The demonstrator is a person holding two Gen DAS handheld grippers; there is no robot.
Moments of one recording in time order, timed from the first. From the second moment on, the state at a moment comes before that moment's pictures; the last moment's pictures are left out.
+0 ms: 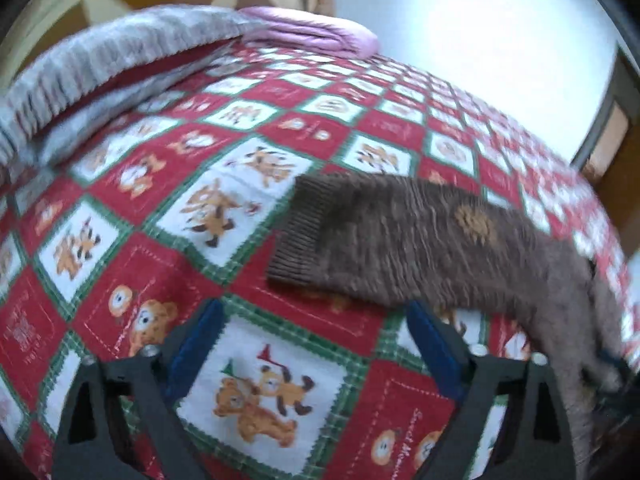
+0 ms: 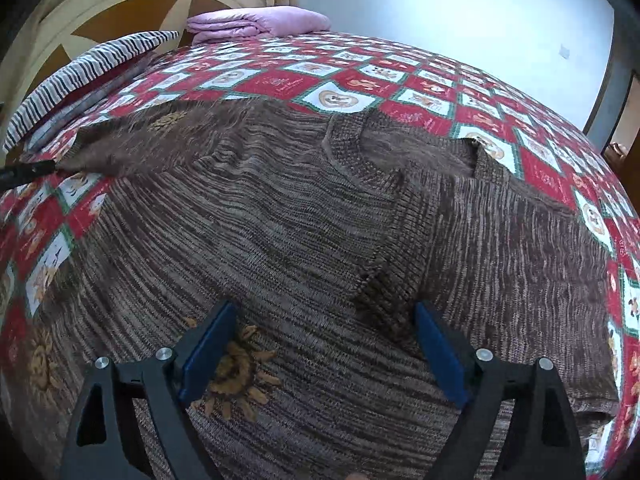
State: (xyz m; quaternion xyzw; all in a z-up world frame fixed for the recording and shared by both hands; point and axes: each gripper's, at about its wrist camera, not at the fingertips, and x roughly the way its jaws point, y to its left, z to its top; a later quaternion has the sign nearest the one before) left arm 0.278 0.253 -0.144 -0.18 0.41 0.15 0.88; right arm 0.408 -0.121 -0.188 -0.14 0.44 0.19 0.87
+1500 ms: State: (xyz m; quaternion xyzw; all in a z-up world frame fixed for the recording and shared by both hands) left arm 0.377 0.102 -0.033 -0.17 0.29 0.05 0.94; right arm 0.344 -0.275 -0.148 0.04 0.38 0.10 0.92
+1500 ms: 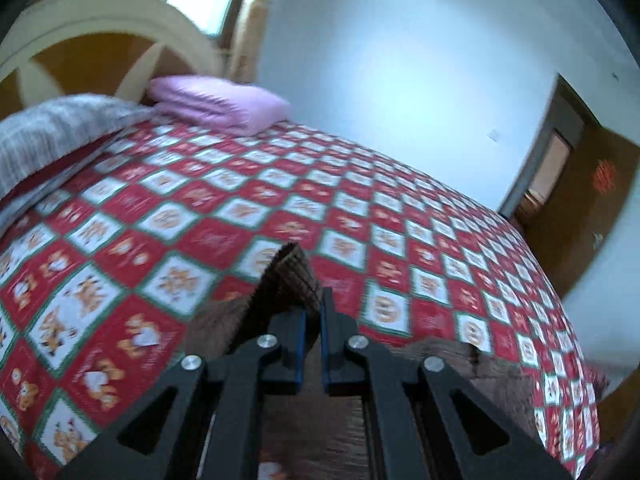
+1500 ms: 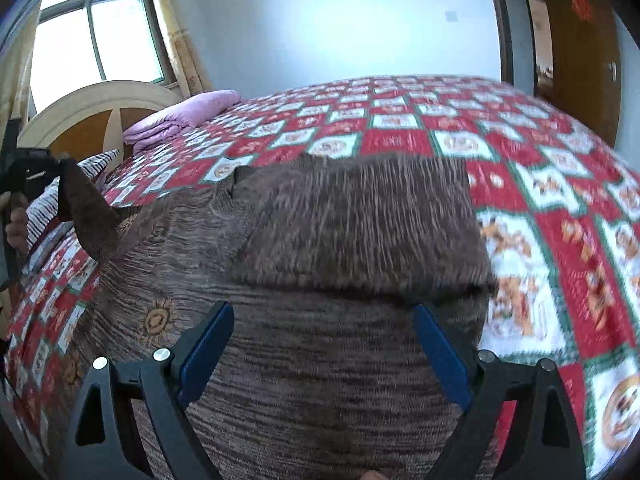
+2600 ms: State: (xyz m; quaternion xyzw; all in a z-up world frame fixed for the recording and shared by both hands) left arm 0.387 0.063 -0.164 0.09 0.41 0.11 0.90; right arm 0.357 -0.213 -0.129 0.00 0.39 0.13 0.91
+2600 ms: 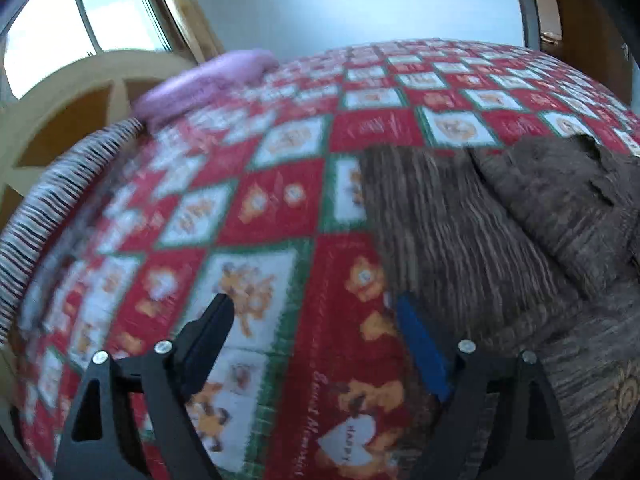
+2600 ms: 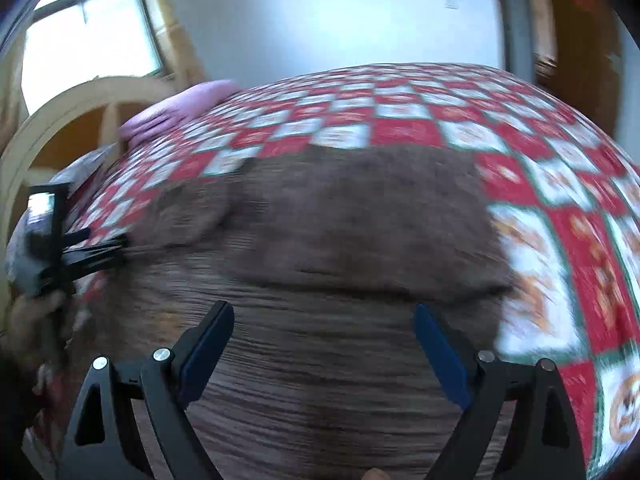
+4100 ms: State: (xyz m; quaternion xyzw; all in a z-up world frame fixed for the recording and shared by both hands) left arm 0.378 0.102 -0.175 -0.05 0.41 0.06 0.91; right arm 0.442 -0.155 -0.143 0.02 0.49 0.15 0.86
